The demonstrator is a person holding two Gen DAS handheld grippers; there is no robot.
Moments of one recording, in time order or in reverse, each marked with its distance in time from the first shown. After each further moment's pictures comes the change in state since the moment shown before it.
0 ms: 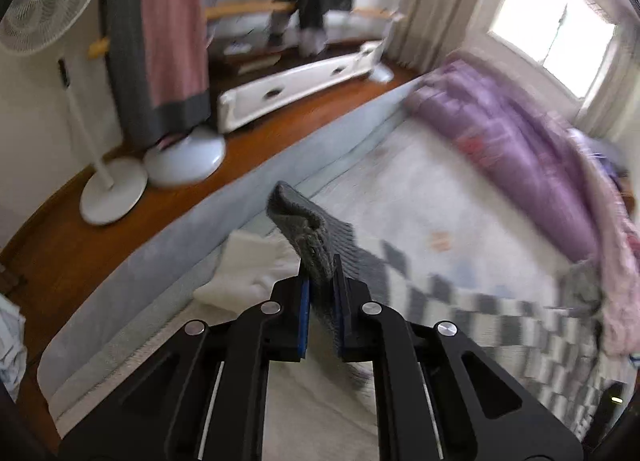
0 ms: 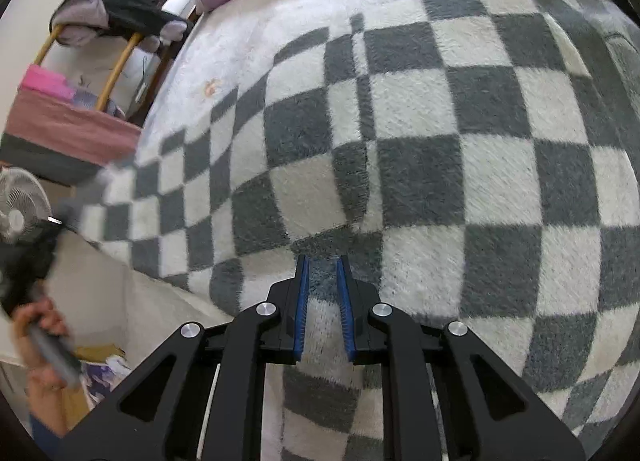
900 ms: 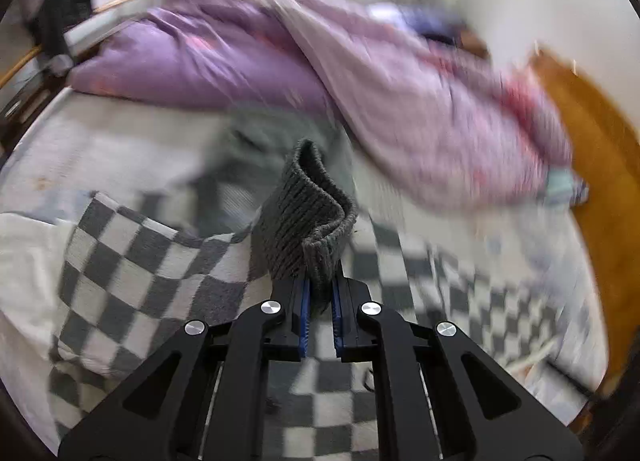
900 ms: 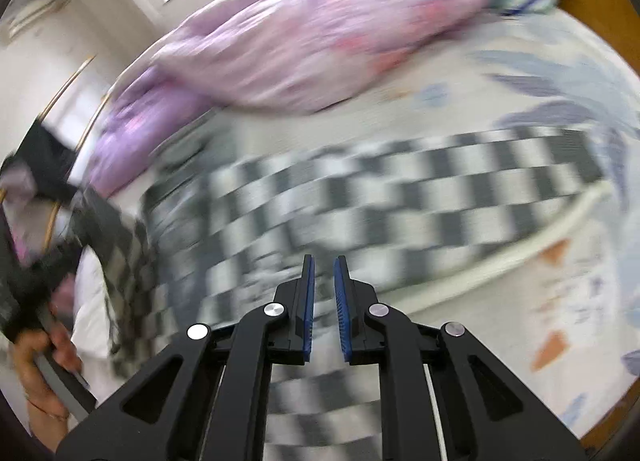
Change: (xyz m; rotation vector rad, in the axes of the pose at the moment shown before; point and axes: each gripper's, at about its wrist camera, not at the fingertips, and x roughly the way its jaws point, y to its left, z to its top) left arm -0.059 -0.560 -0.252 0.480 0.239 -0.384; right arm -0.387 -0.398 -0.071 0.335 -0.439 -0.295
